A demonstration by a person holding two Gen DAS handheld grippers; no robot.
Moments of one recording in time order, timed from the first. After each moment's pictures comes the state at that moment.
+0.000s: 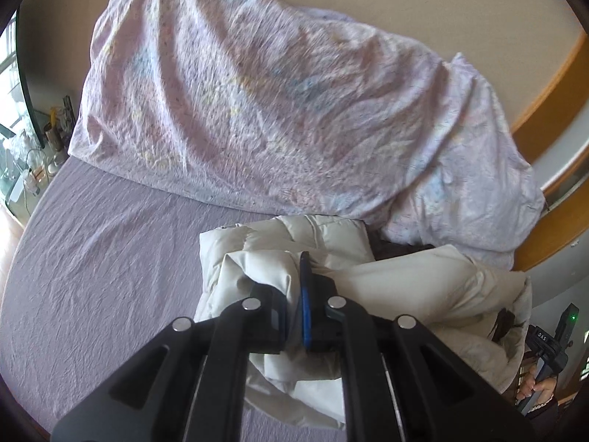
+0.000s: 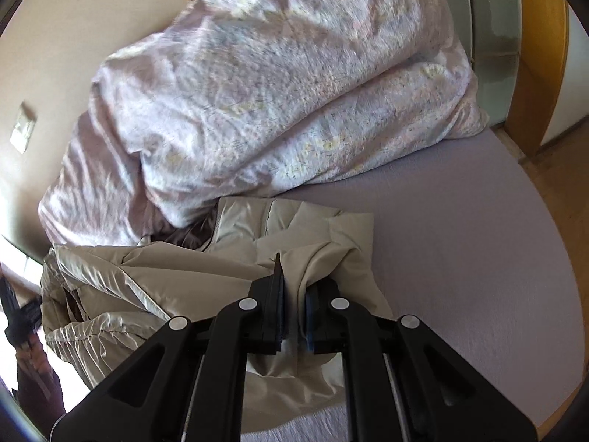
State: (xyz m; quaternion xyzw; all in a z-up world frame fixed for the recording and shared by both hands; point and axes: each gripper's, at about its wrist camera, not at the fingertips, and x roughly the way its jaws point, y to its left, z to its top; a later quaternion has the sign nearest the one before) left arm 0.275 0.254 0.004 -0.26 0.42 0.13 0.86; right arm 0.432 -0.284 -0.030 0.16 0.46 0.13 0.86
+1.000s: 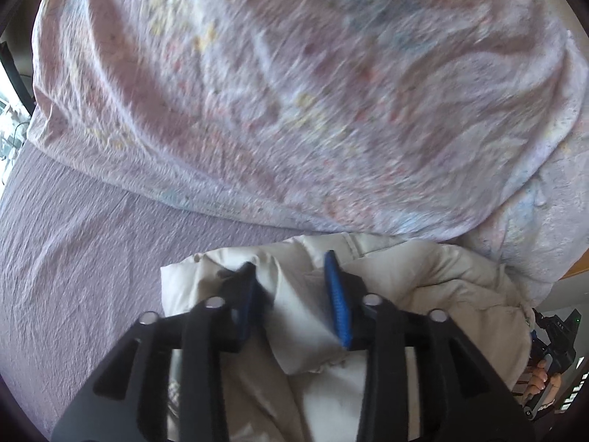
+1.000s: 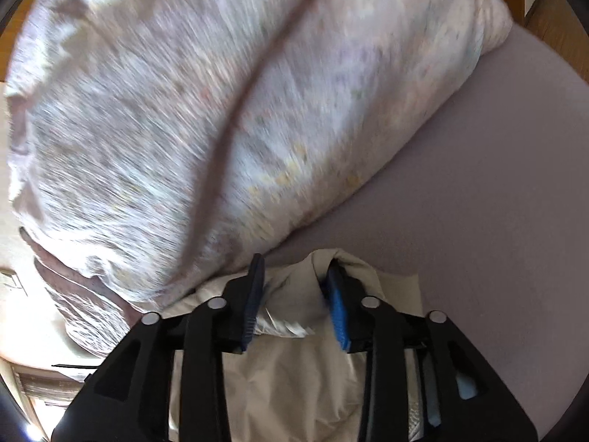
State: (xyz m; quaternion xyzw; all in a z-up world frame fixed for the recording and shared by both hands) left arm 0.383 0.279 -0.080 -0.27 0.50 0.16 0.81; right arm 0.554 -0.310 -0.109 0.36 0.52 0.08 0.77
